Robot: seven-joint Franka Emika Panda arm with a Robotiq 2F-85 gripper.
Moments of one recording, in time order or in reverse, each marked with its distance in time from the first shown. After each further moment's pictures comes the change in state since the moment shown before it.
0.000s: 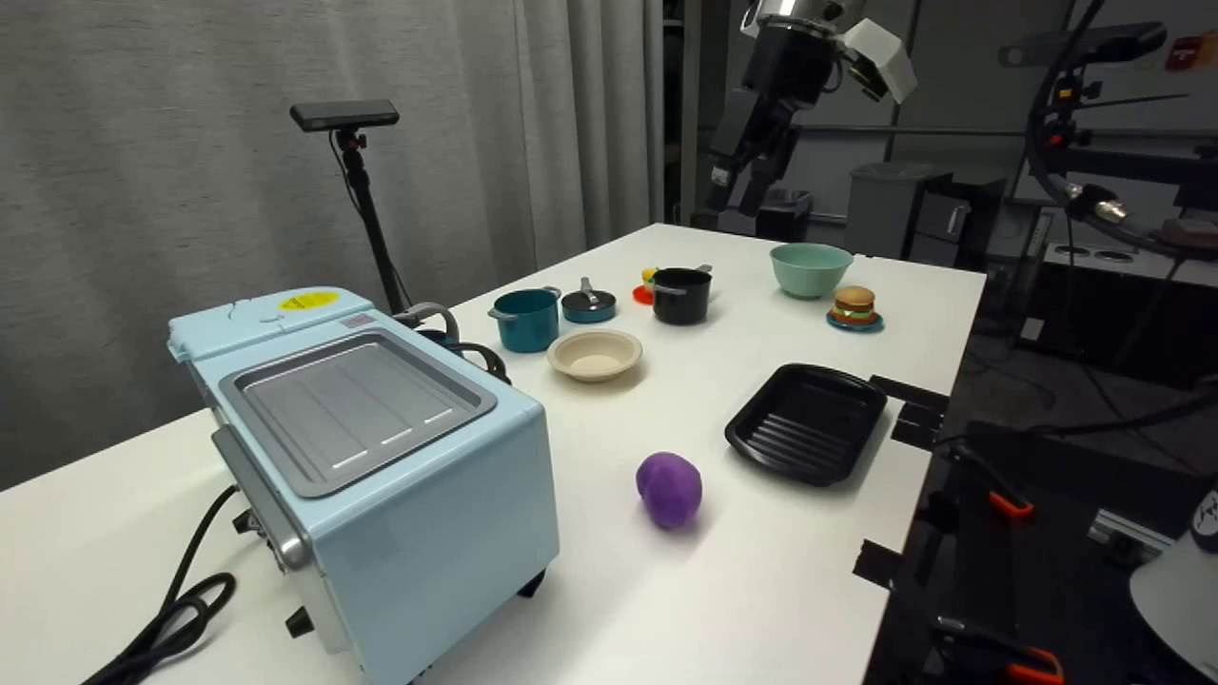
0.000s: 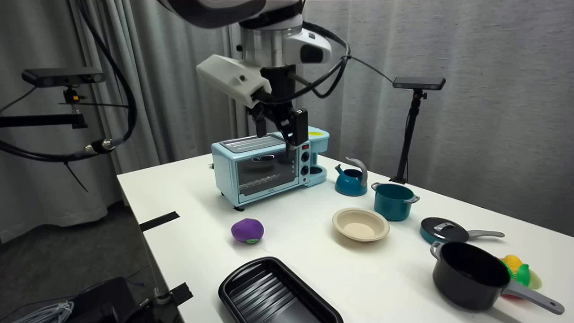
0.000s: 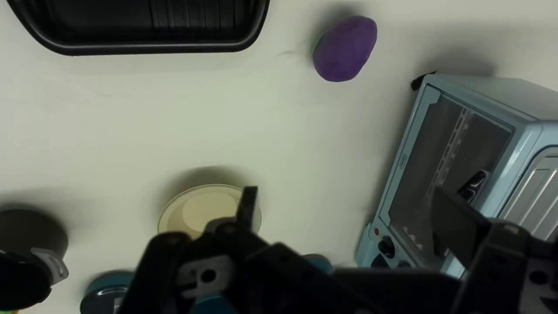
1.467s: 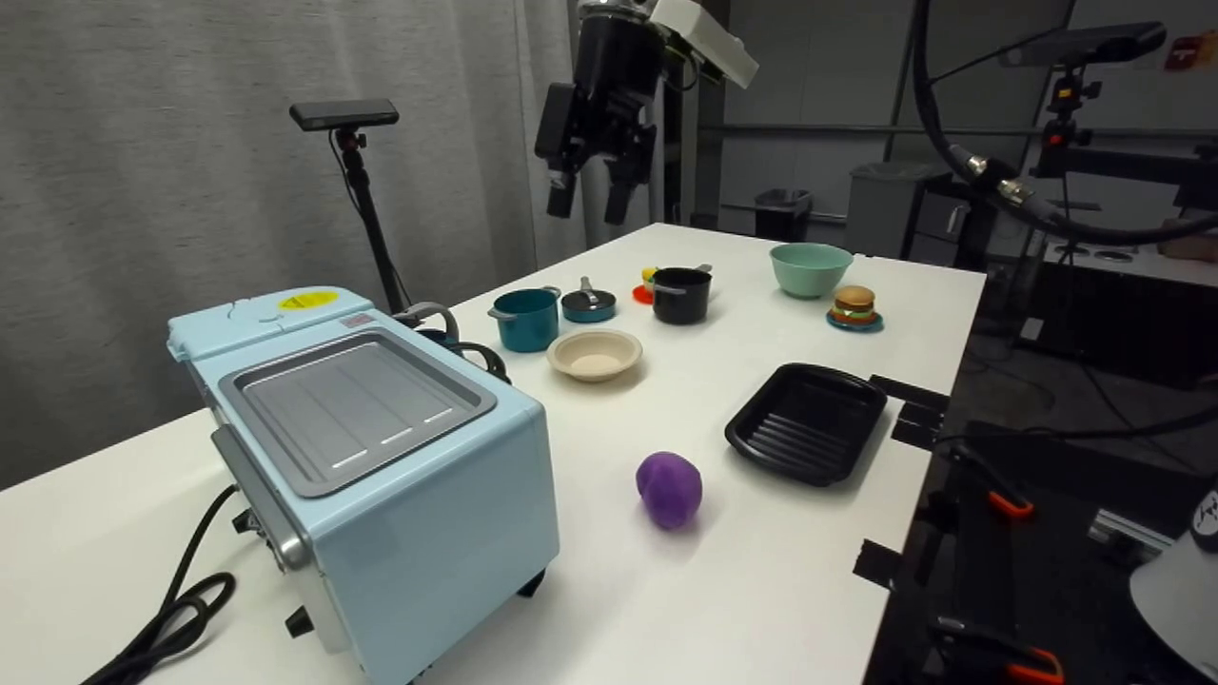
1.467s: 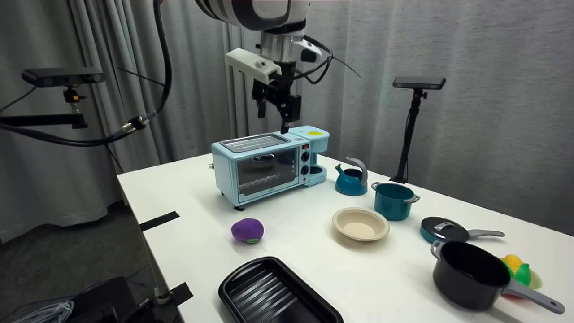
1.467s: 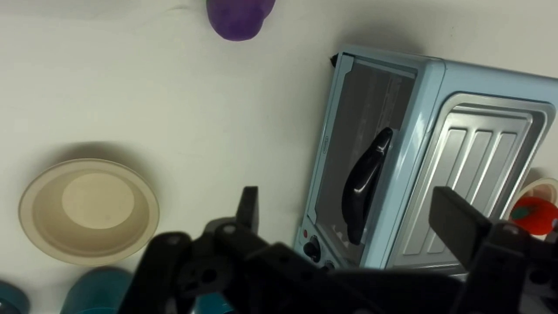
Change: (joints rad) arm 0.063 0.383 0.137 0.448 0.048 -0.159 0.154
